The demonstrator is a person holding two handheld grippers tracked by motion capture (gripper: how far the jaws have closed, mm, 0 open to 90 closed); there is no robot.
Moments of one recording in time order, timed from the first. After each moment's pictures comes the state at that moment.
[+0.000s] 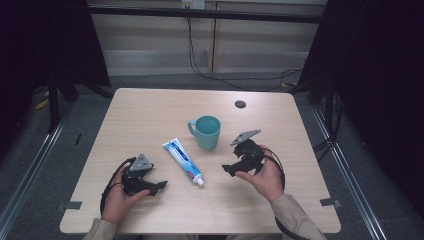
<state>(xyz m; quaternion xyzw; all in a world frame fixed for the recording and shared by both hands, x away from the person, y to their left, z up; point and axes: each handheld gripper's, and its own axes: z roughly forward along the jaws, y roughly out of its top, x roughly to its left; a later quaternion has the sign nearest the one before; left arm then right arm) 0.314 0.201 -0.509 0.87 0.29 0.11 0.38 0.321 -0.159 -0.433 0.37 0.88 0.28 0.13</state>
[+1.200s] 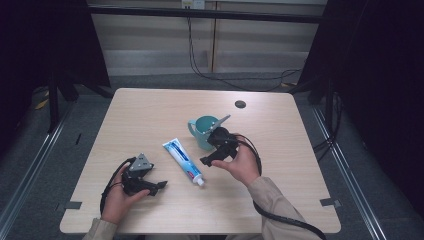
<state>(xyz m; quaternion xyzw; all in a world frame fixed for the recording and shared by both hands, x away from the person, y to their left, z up) 0.314 0.201 -0.509 0.87 0.29 0.11 0.38 0.355 -0.094 -0.418 0.34 0.90 0.26 0.07</state>
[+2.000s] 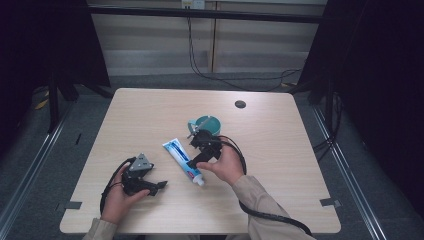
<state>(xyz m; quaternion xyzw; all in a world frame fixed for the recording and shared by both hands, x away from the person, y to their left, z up) 0.314 0.201 -0.509 0.87 0.29 0.11 0.38 0.362 -0.053 -0.430 0.32 0.91 0.25 0.04</state>
